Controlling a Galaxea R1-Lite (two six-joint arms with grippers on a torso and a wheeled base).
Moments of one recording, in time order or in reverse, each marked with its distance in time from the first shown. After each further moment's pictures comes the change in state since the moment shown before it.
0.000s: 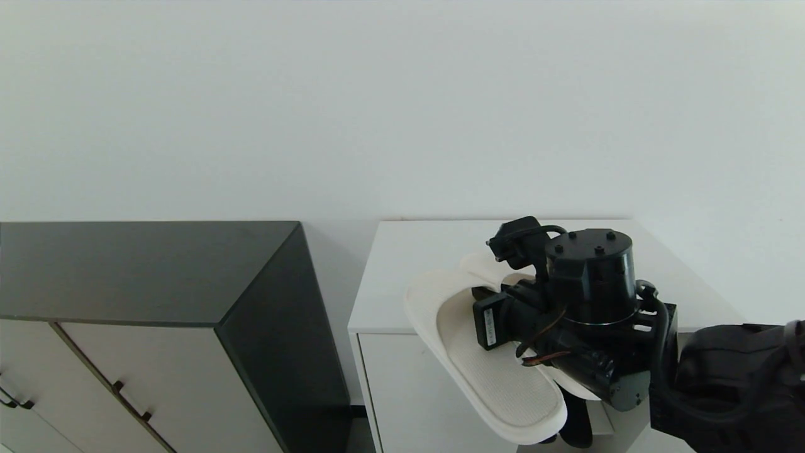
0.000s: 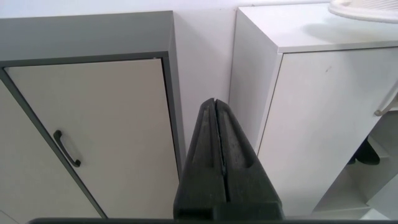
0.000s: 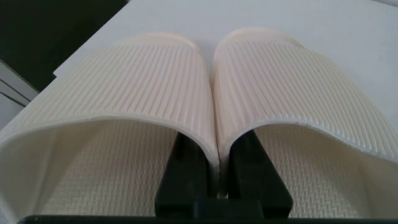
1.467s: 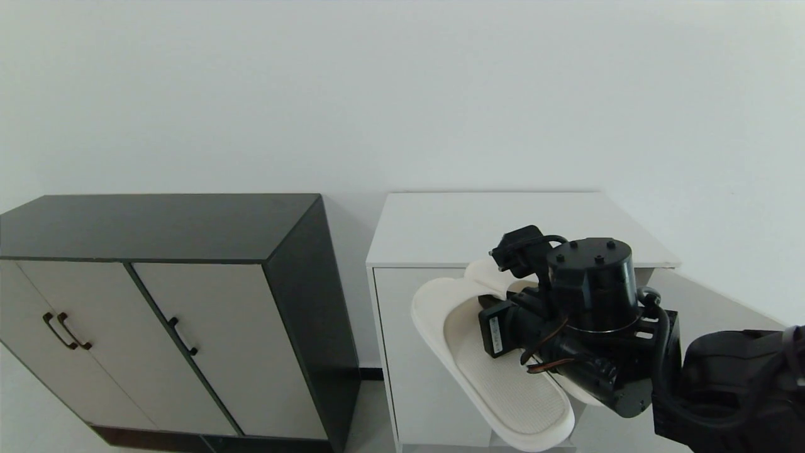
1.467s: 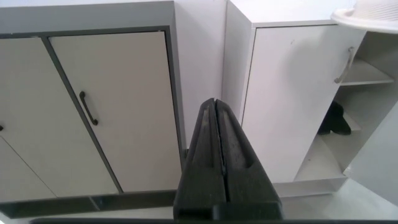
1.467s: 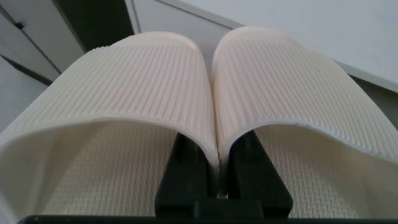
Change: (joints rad) left arm 0.000 0.001 0.000 0.000 0.002 -0.001; right arm 0.000 -0.002 0.034 -0.004 -0.005 -0.017
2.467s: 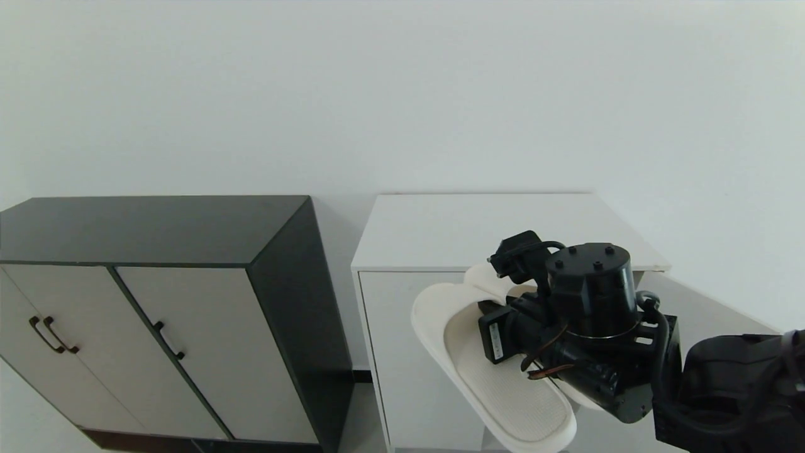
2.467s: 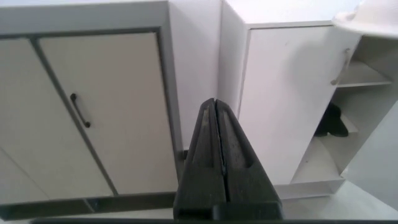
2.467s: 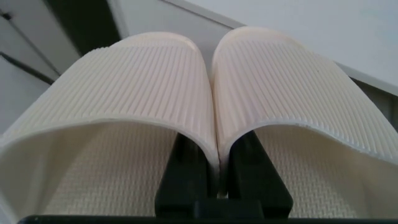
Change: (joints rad) left arm 0.001 0.000 0.000 -0.001 0.000 0.001; right arm 0.001 0.001 0.015 -0.003 0.002 -0.011
